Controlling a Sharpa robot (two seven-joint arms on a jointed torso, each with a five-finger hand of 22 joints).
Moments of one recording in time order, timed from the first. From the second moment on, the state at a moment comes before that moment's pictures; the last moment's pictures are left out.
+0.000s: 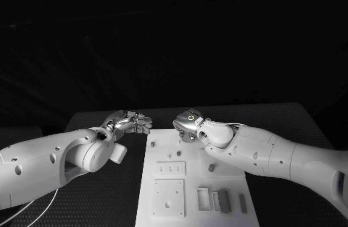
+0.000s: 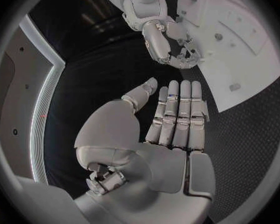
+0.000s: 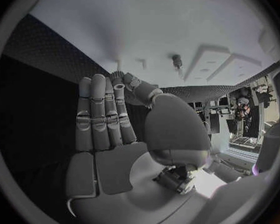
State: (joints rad) left arm 1.34 -0.84 -0.17 1.49 -0.16 -0.33 0.18; left_hand 1.12 -0.05 0.51 -0.28 0.05 0.90 0.15 0.38 0.48 1.18 0.10 0.18 0.16 0.99 0.10 0.36 0.65 0.02 0.92 0.00 0.17 0.68; right arm 1.24 -0.40 -0.13 1.04 -2.04 -0.38 -0.10; right_hand 1.23 -0.13 0.68 -0.26 0.05 1.01 0.11 0.39 0.49 1.34 0.07 0.14 0.16 1.24 -0.02 0.67 0.72 0.24 1.09 0.10 0.37 1.31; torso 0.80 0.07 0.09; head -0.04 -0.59
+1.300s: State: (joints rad) left arm 1.34 -0.82 -0.17 1.48 -0.16 -0.33 0.18; left_hand 1.12 -0.05 0.51 -0.28 0.05 0.90 0.15 0.38 0.48 1.18 0.10 0.17 0.16 0.99 0.10 0.36 0.65 0.02 0.92 0.00 0.17 0.68; right arm 1.23 -0.37 -0.13 1.00 -2.03 -0.38 -0.08; right_hand 1.23 -0.13 0.68 -0.26 0.05 1.01 0.11 0.39 0.49 1.33 0.07 0.15 0.18 1.24 -0.02 0.67 0.73 0.24 1.09 0.10 0.37 1.31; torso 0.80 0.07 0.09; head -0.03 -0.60
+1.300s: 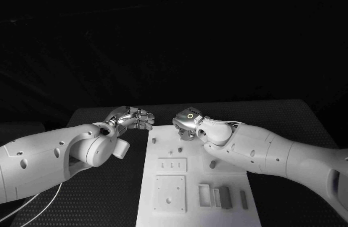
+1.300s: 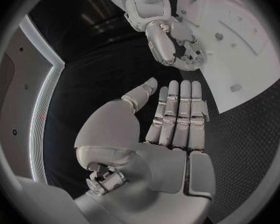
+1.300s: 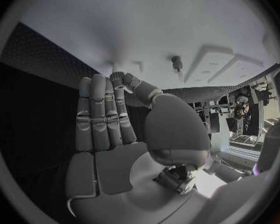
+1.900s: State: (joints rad) left arm 1.34 -0.82 -0.17 1.48 -0.16 -0.33 0.18; left_hand 1.12 -0.05 0.51 -0.28 0.05 0.90 0.15 0.37 0.48 1.18 0.10 0.17 0.16 0.99 0.10 0.36 0.65 0.02 0.92 0.00 0.17 0.68; right arm 1.23 -0.37 -0.13 0.99 -2.02 -0.38 -0.08; right_hand 1.23 -0.13 0.68 -0.26 0.05 1.01 0.11 0.39 0.49 1.33 0.07 0.14 0.18 1.24 -0.02 0.67 0.73 0.24 1.09 0.10 0.37 1.31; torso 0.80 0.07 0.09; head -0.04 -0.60
